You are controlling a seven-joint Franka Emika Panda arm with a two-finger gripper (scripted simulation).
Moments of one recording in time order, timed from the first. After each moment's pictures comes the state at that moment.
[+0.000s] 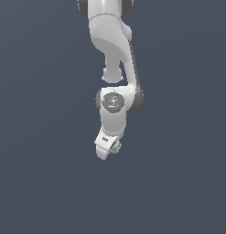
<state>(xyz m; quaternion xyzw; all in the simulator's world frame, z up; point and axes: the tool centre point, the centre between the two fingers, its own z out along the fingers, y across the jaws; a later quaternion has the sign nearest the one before) 0.046 0.002 0.073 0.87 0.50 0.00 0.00</state>
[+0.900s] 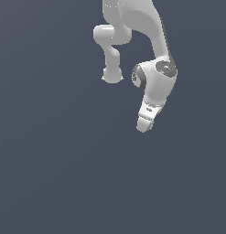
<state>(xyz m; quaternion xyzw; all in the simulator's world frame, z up) -0.052 0.169 0.125 0.87 0.50 0.00 0.00</state>
